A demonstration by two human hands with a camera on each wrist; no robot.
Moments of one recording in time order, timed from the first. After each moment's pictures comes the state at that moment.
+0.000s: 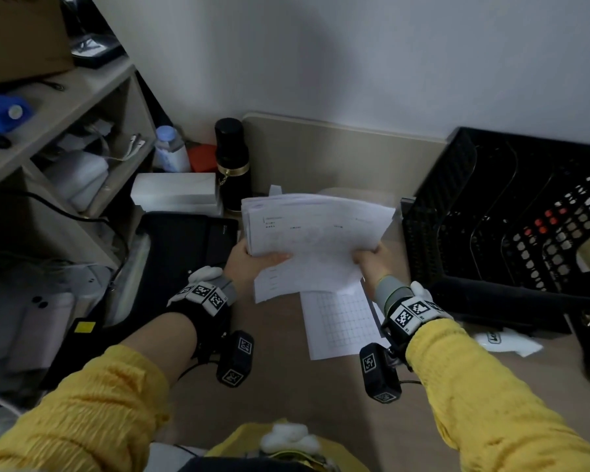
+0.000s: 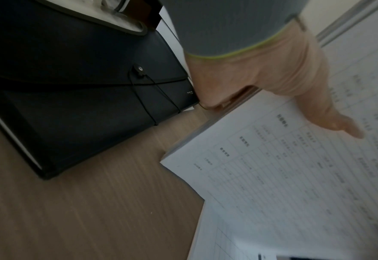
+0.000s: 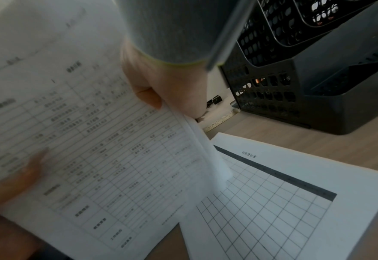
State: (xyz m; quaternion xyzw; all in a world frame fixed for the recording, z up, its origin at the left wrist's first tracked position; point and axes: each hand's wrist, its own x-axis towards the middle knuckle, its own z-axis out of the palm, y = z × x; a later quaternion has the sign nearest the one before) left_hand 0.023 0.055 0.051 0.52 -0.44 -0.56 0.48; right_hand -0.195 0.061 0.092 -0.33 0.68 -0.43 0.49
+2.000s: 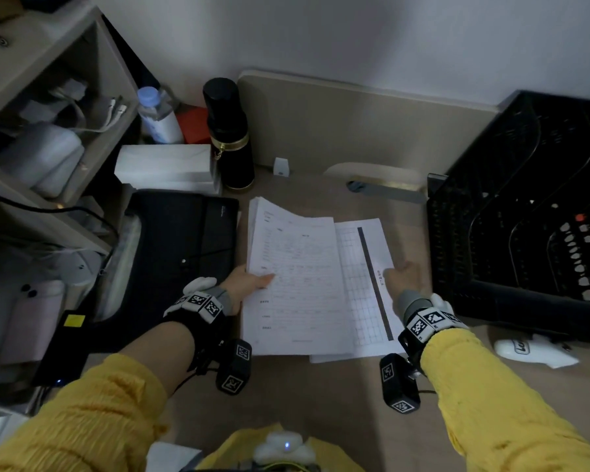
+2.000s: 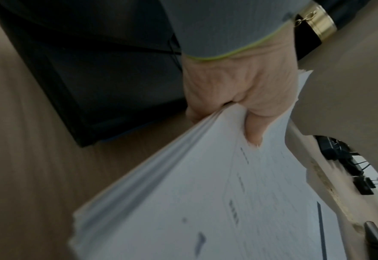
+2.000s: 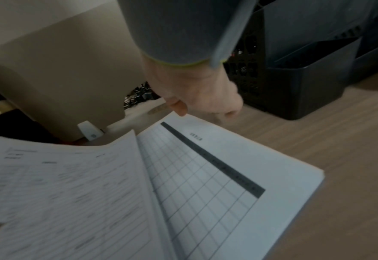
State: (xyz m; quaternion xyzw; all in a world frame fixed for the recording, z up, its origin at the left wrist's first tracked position) left_hand 0.034 0.040 -0.026 0.64 -0.25 -0.67 0.28; right_hand -0.253 0.021 -0.013 -0.25 0.84 -0.25 0.41
